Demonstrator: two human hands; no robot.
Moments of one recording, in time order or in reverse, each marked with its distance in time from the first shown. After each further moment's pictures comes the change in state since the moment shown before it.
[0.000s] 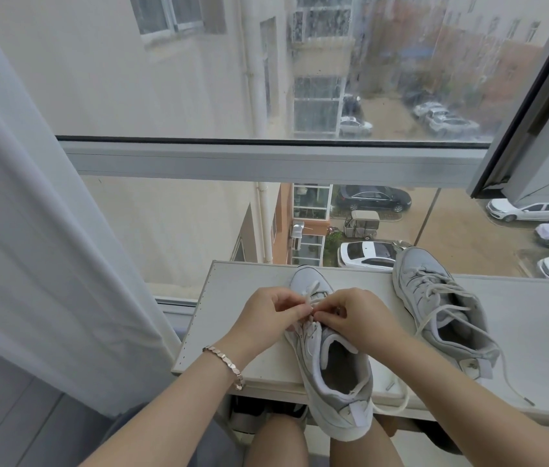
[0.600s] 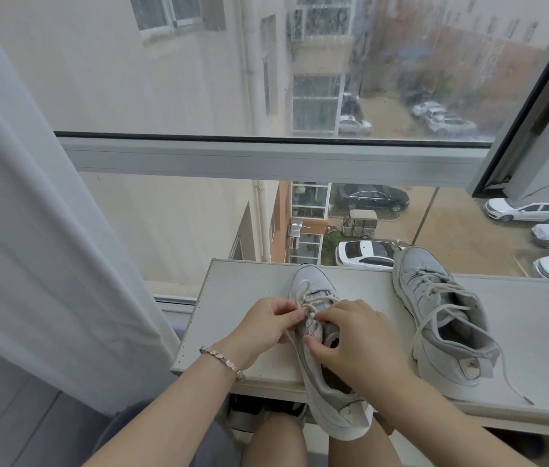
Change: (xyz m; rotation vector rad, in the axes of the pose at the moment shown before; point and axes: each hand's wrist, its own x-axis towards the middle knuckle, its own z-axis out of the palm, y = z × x) left_hand 0.000 -0.010 0.002 -0.109 -0.088 -0.209; right_hand -0.040 -0.024 0.012 -0.243 0.164 -0.003
